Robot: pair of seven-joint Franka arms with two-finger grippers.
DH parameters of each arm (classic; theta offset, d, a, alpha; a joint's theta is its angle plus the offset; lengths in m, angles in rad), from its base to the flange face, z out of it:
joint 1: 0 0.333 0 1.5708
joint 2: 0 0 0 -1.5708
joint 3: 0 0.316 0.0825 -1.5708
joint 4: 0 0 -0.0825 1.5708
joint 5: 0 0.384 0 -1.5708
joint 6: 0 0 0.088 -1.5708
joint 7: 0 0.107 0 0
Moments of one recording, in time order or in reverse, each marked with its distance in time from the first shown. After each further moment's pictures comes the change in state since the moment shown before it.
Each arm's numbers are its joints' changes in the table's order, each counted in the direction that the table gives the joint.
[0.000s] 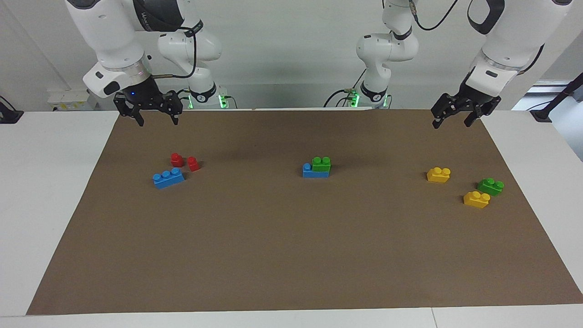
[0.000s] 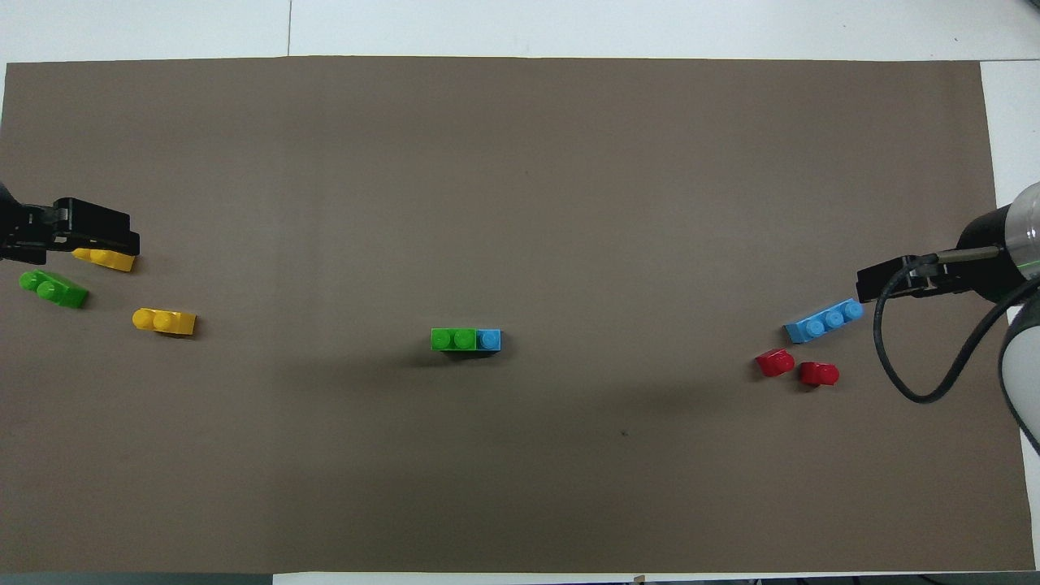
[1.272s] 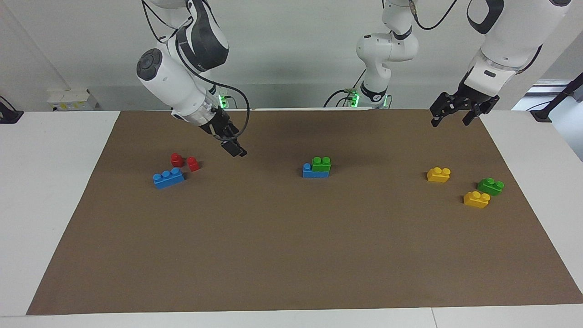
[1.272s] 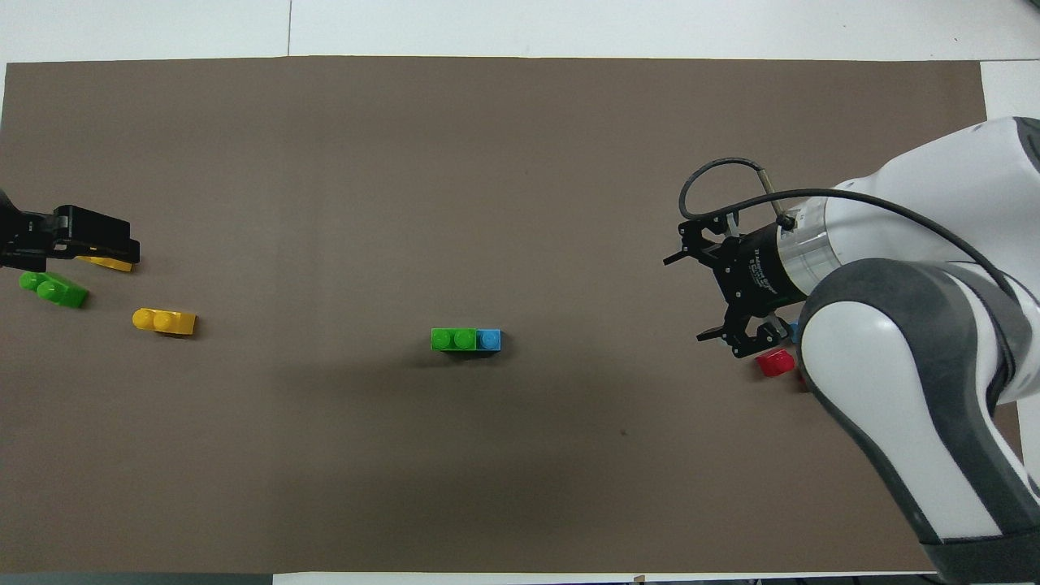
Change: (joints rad) left arm 0.000 0.005 0.000 0.013 0.000 0.015 -0.002; right arm 0.194 -0.102 0.003 0.174 0.458 -0.261 1.194
